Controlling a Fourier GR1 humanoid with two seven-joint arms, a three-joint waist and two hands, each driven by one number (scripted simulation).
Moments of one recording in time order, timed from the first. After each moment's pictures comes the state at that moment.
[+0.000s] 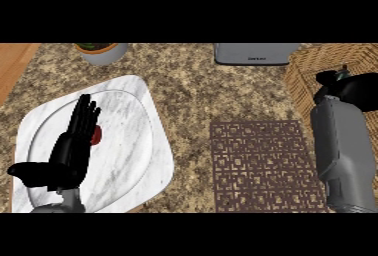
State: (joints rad) left arm -0.02 0.09 -0.03 -1.68 0.05 0.14 0.02; right arm -0.80 -0.12 -0.69 -0.83 1.80 -0.56 1.12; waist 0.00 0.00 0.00
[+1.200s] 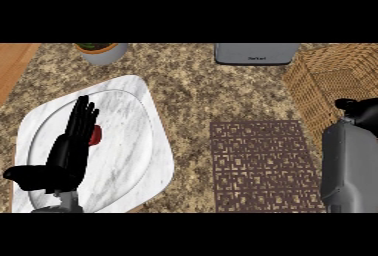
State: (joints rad) left arm 0.00 0.08 -0.02 -1.69 0.05 0.12 0.02; right arm -0.63 -0.04 -0.72 -1.10 1.85 -0.70 1.06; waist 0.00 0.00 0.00
